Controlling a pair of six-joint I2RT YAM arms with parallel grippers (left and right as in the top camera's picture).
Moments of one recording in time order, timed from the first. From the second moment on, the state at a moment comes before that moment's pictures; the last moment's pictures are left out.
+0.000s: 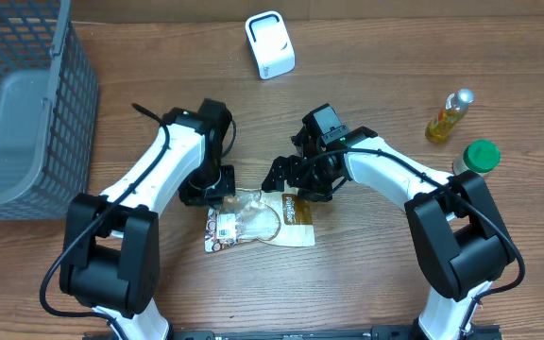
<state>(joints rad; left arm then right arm) -0.30 1.86 1.31 -1.16 0.09 -0.39 0.48 1.95 1.21 -0.59 -0.56 0.53</state>
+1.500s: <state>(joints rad) -0.30 1.86 1.15 -0.97 -0.02 -0.44 0.47 1.92 1.19 -0.61 -0.50 0.59</state>
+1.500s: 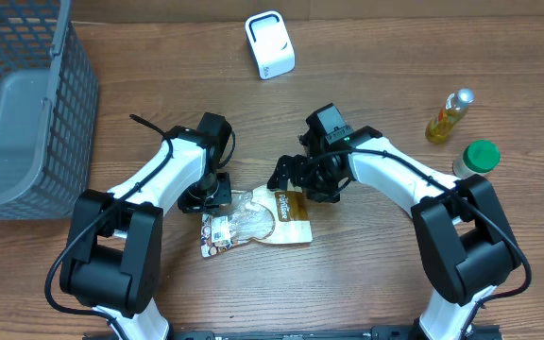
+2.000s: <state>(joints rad) -0.30 1.86 1.15 -0.97 -0.03 -0.44 0.55 2.01 1.18 -0.35 -0.68 0.73</state>
